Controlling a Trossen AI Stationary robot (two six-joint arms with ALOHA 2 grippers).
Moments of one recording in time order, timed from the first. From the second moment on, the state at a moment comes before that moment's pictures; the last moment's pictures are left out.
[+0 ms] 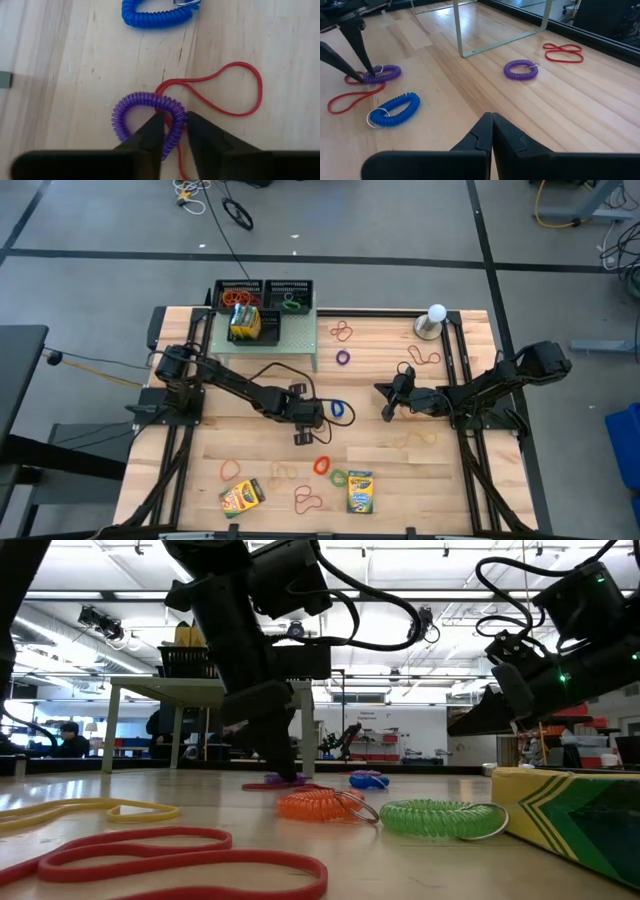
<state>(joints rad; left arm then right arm) -0.19 1.91 1.13 -0.36 -0.35 -0.22 0.15 1.36 0.12 0.77 0.61 0.33</state>
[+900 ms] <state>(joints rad) -0.17 1.75 1.13 -0.45 -0.34 -0.32 0.15 1.36 0.12 0.78 0.61 0.33</state>
